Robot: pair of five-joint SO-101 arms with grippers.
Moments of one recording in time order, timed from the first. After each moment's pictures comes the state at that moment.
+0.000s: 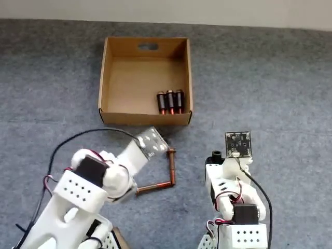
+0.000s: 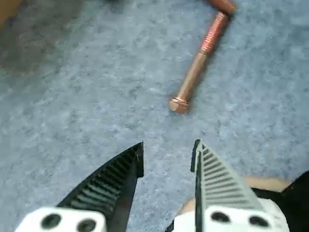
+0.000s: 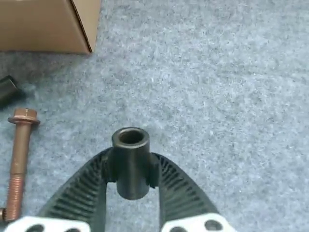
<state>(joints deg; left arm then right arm) 23.2 -53.8 57.6 85.5 -24.1 -4.8 -98.1 92.0 56.8 3.7</state>
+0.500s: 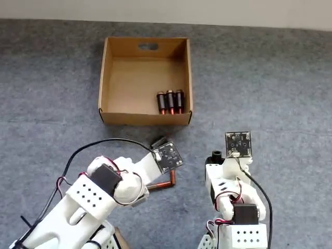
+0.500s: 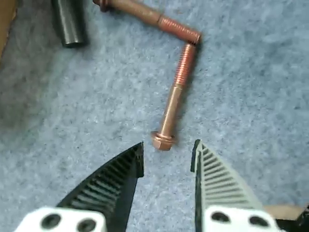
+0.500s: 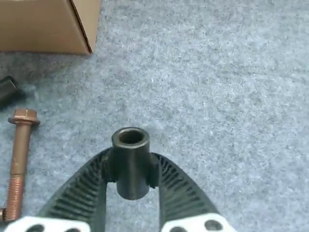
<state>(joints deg) 30.1 -53.8 62.6 75.1 -24.1 -4.8 -98.1 92.0 56.8 3.7</state>
